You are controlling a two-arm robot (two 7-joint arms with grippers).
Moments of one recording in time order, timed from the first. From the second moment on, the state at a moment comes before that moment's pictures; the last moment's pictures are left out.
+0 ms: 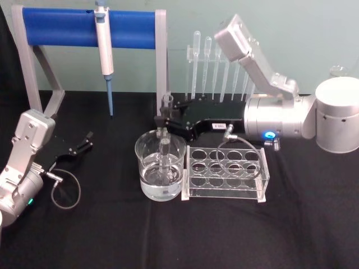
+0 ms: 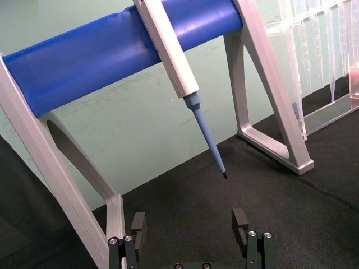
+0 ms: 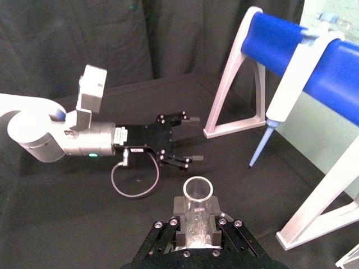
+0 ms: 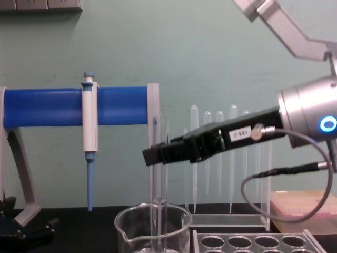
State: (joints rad) left arm -0.20 0.60 0.45 -1.41 -0.25 -0.12 0.03; right arm 0.74 0.53 -0.77 -1.52 0.62 0.39 0.64
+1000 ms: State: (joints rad) left arm -0.20 0.60 0.45 -1.41 -0.25 -0.12 0.03; right arm 0.67 0.48 -0.77 -1.44 0.51 0.32 0.63
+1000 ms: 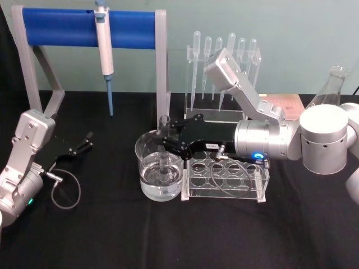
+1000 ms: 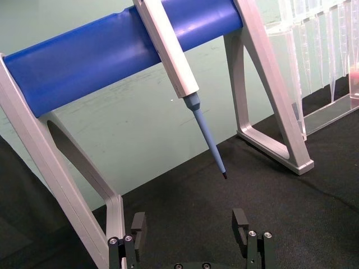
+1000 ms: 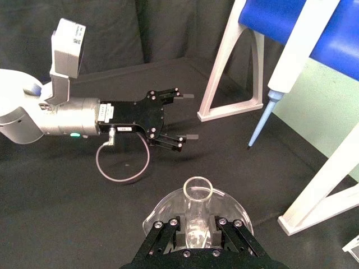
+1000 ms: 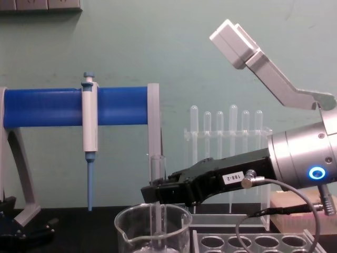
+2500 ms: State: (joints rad) left arm -0.20 0.60 0.45 -1.41 -0.25 -0.12 0.03; right arm 0.67 0.47 -0.77 -1.44 0.50 0.32 0.64
